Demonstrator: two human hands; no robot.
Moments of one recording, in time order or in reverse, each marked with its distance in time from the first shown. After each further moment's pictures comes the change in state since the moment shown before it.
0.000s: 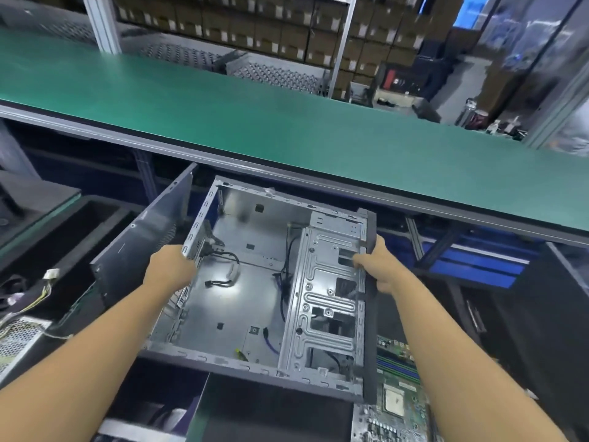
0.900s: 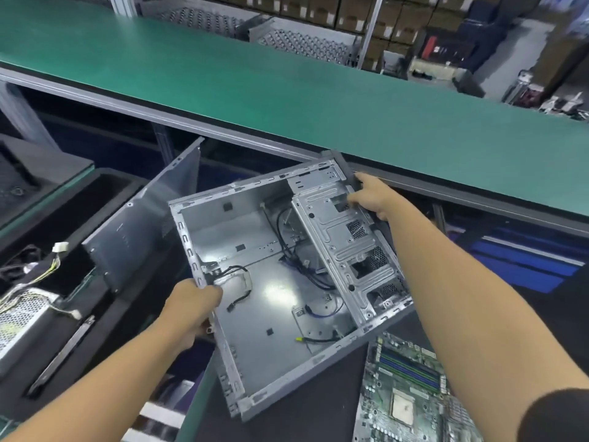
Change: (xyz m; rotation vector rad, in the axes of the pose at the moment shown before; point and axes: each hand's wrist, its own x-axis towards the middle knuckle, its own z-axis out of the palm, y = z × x) left_hand -0.078 0.003 0.045 -0.675 -0.247 -0.415; right_hand 0.098 -0.096 0.018 -0.378 -0.162 -0.281
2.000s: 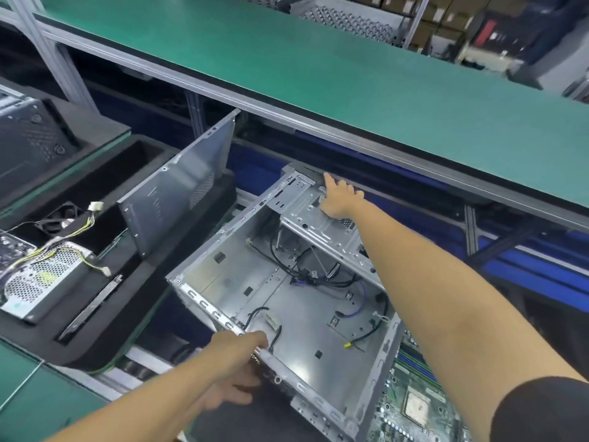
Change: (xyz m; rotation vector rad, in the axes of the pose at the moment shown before) left_hand -0.085 -0.052 0.017 -0.042 -0.343 -0.467; right_hand 0.025 -0.019 0.124 -0.755 -0.122 -0.104
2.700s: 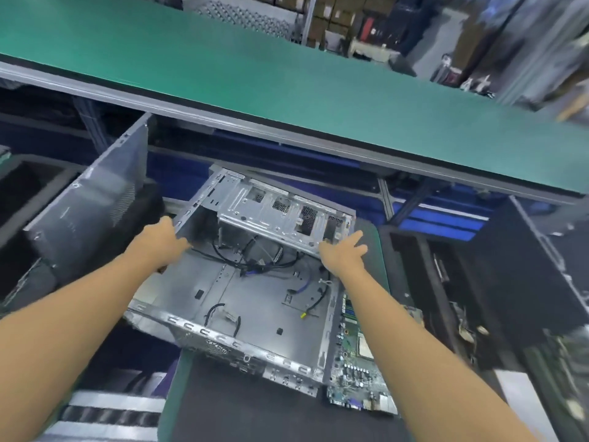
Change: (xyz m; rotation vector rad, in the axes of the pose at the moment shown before) left_hand 0.091 0.150 -0.066 1.042 0.574 0.653; right_hand -0.183 0.067 0.064 0.643 0.168 0.798
